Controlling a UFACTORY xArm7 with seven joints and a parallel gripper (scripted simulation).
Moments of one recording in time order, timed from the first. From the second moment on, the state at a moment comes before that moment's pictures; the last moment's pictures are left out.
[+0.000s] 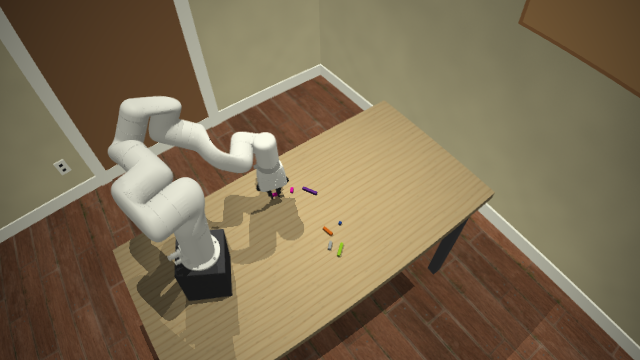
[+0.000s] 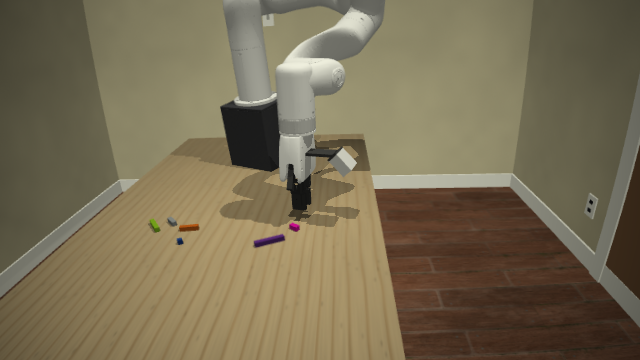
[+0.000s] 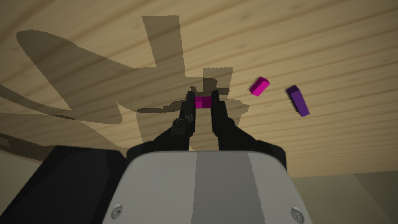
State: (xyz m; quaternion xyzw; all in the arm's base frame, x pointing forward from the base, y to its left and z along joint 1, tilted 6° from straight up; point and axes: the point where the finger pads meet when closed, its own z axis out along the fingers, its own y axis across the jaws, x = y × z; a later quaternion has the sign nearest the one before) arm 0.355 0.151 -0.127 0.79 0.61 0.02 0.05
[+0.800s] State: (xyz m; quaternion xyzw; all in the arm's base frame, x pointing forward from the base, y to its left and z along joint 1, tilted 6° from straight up) arm 0.347 0.158 -0.045 0.79 0.61 0.02 0.05
